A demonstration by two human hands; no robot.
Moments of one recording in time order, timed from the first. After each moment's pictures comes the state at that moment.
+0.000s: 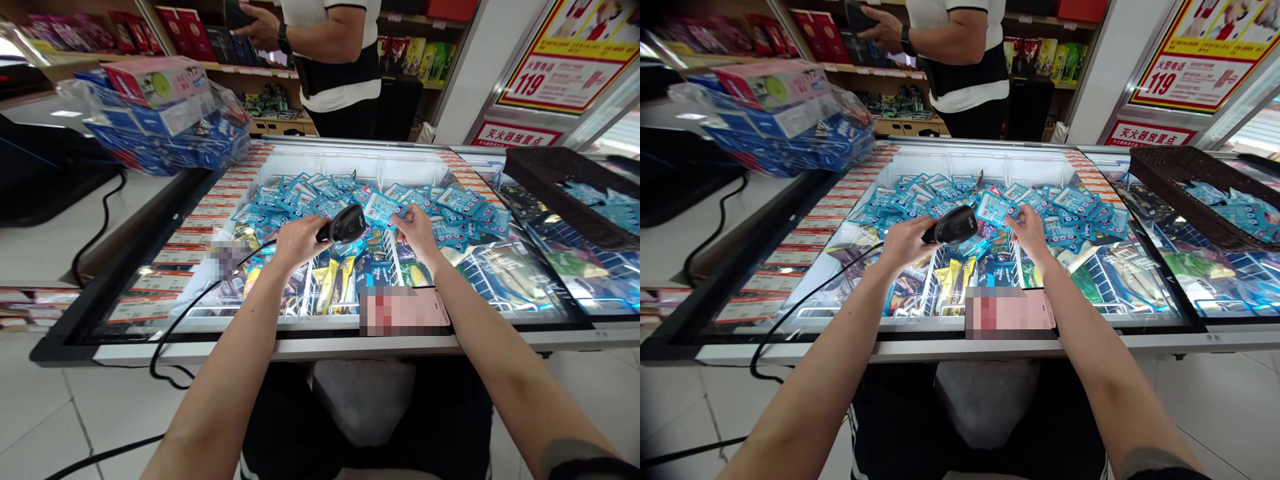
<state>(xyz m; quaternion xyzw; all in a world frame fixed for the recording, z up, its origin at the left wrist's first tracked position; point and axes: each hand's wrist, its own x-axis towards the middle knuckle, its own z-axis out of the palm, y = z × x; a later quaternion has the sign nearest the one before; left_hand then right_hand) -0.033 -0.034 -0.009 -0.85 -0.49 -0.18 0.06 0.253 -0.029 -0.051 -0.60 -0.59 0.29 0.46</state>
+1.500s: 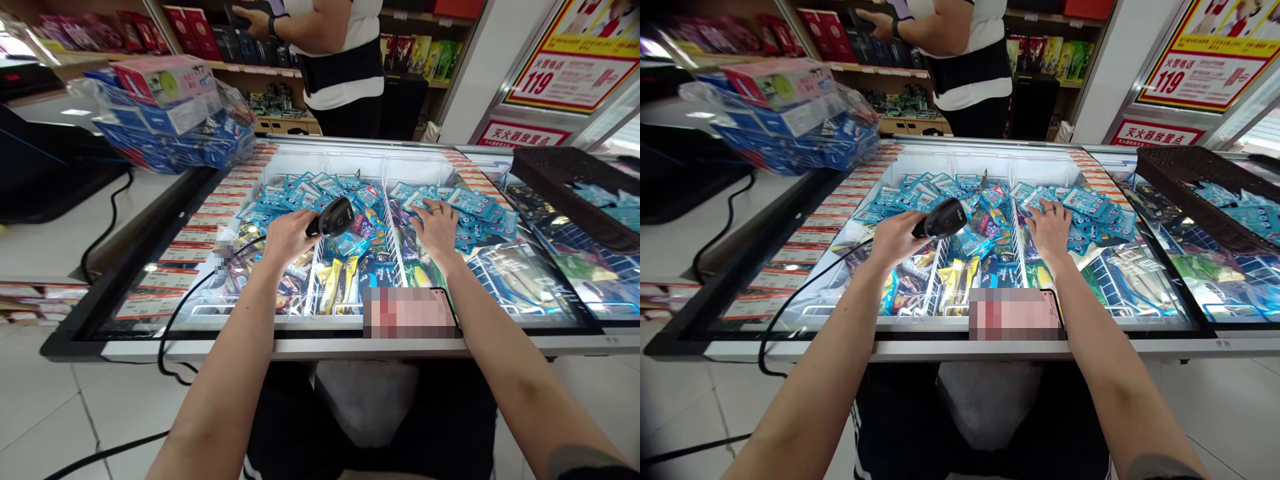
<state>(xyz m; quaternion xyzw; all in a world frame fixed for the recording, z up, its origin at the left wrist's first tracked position) -0.057 -0.026 -0.009 -0.83 -0.51 -0.20 0.08 0.284 -0.033 -0.051 -0.67 -0.68 -0.18 0.24</state>
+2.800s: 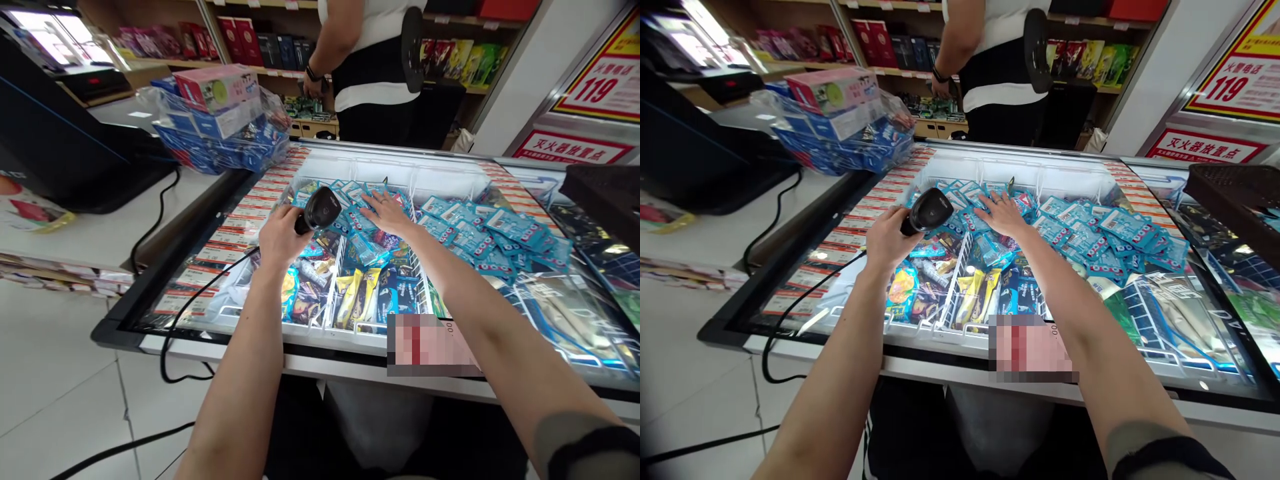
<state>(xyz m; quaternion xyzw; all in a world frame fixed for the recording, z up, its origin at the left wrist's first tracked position) -0.117 -0.013 -0.003 -0.72 -0.64 -0.25 0.10 0.147 0.093 -0.040 -0.51 -0.84 0.05 0.19</state>
